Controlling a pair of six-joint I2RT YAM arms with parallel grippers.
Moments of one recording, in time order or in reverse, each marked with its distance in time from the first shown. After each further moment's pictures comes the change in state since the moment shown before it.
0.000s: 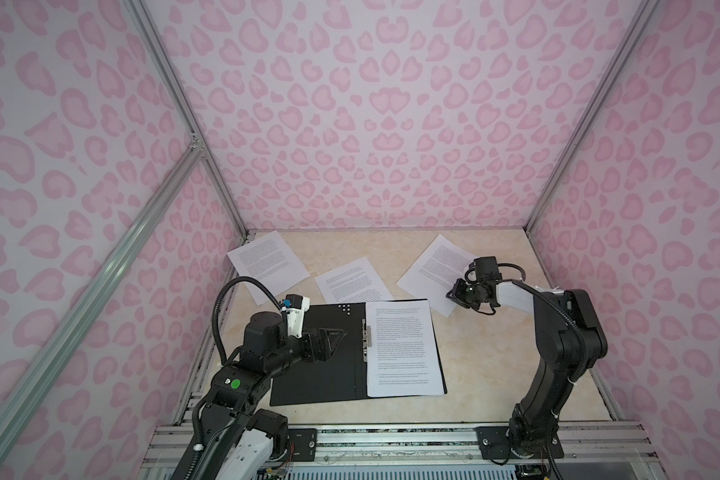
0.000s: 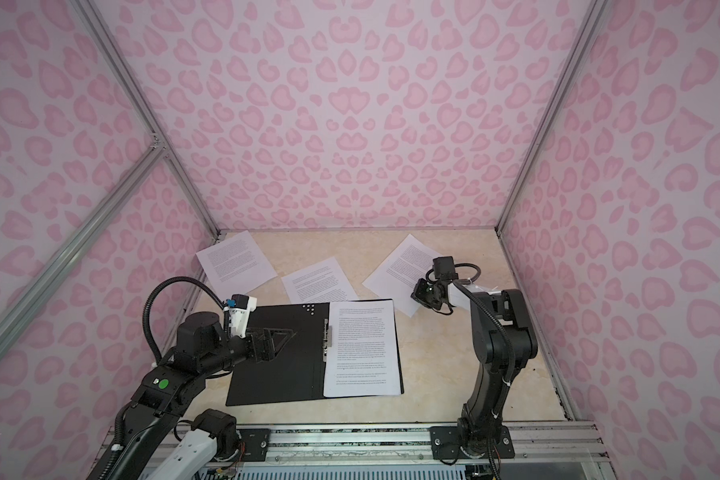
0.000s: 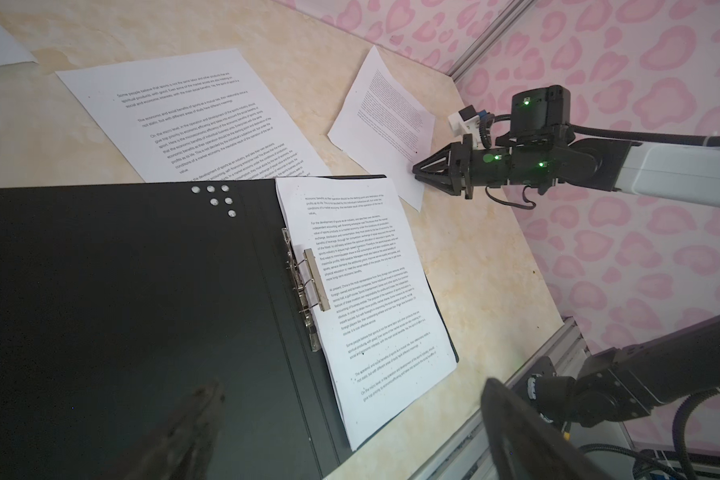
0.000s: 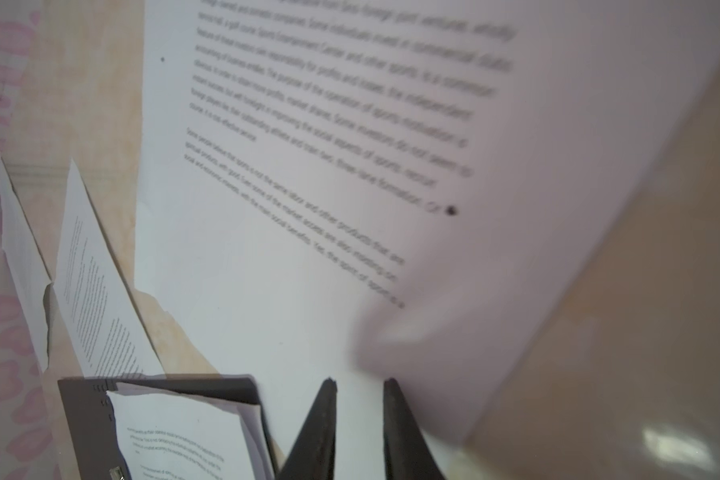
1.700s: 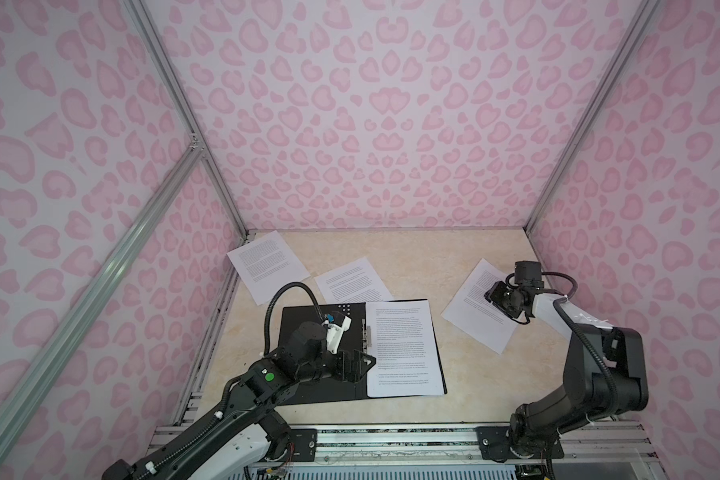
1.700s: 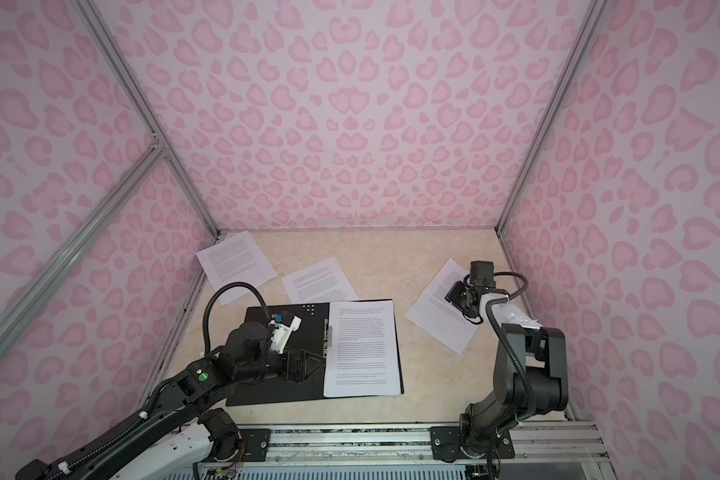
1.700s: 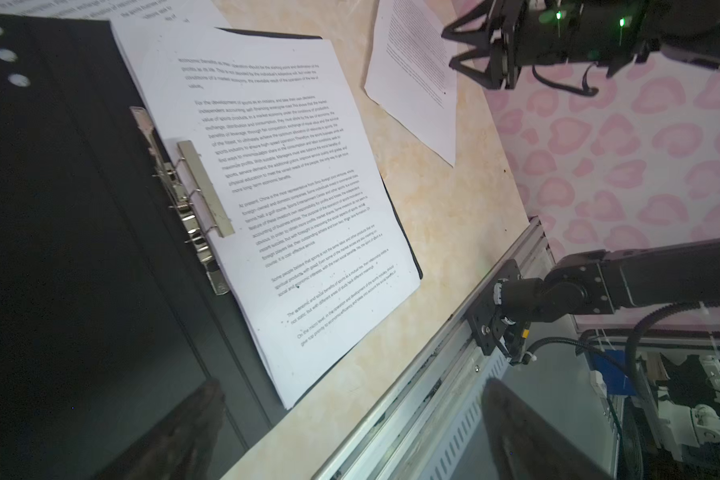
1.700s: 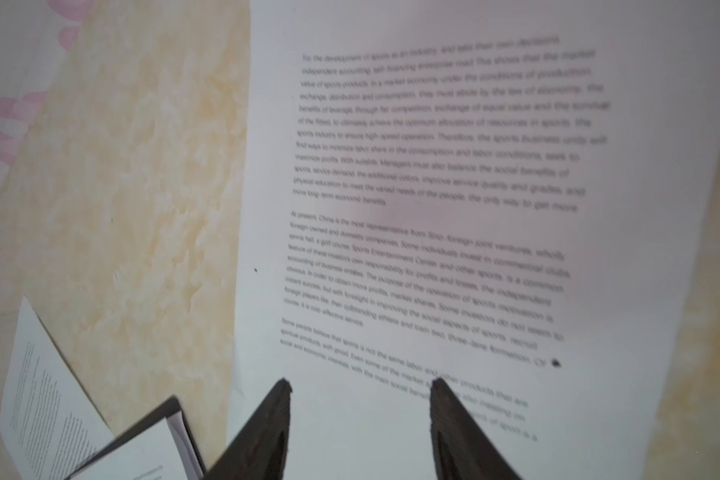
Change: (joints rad) left arm -0.483 0.181 -0.126 0.225 -0.115 -0.202; right arm -0.148 -0.197 -0.040 -0.142 0.222 -0.006
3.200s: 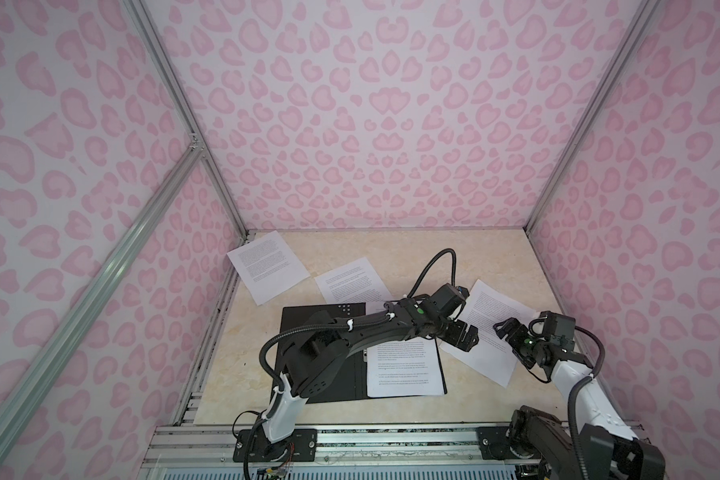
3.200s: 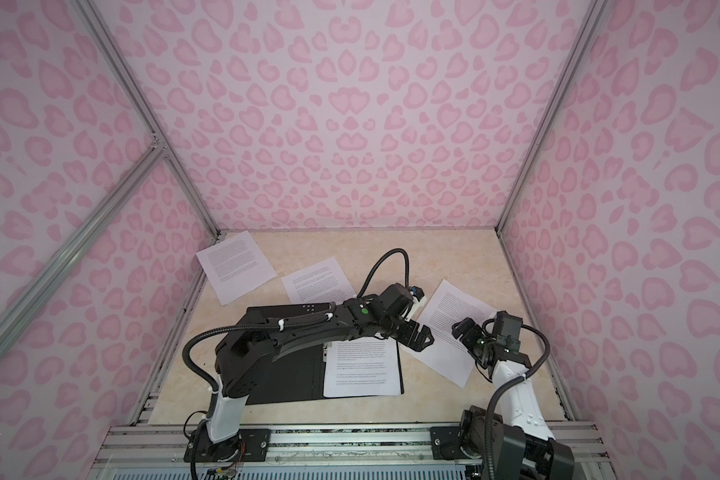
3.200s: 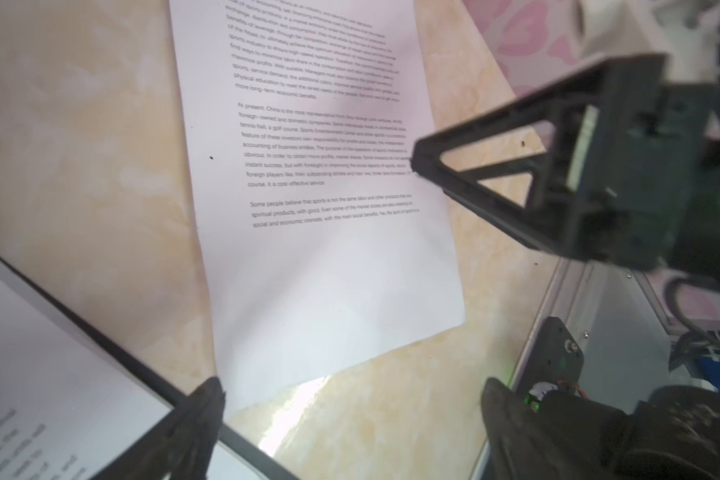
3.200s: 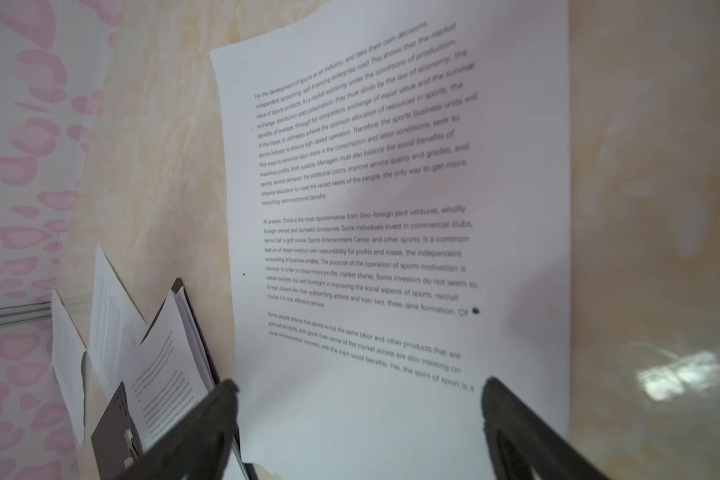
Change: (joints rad) left arm -0.245 1.332 1.101 0.049 -0.064 0.169; right arm -0.247 -0.748 -0.601 -0.059 -0.272 0.002
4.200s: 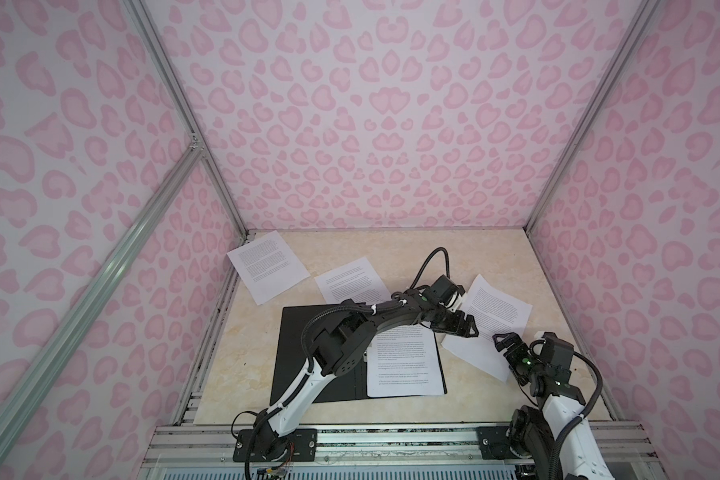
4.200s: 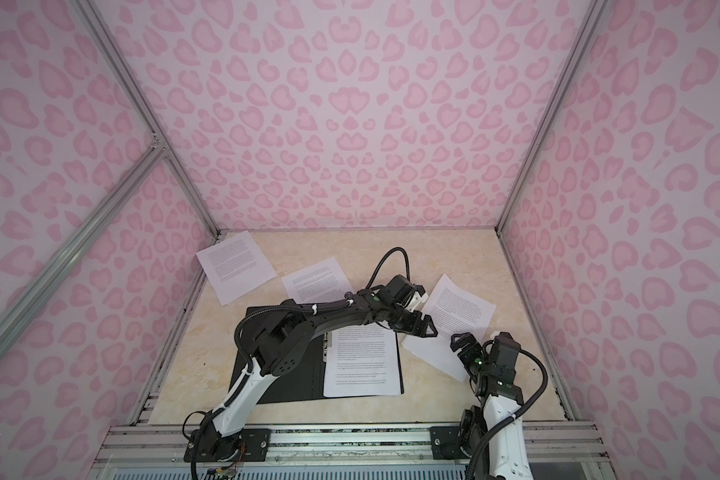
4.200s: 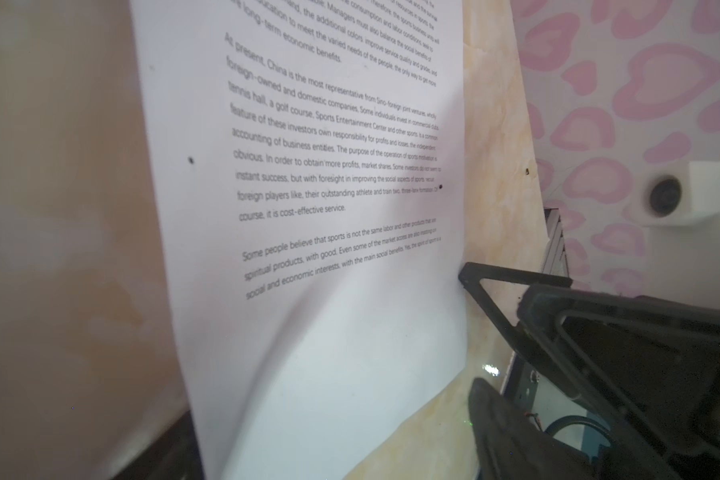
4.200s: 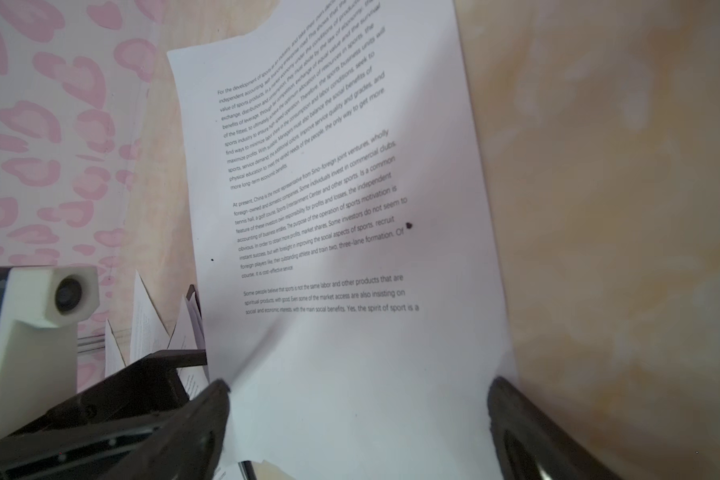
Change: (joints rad) left arm 0.089 0.268 0.190 0.037 0.319 -0.162; right arm -0.030 -0.181 -0.201 0.115 -0.023 0.146
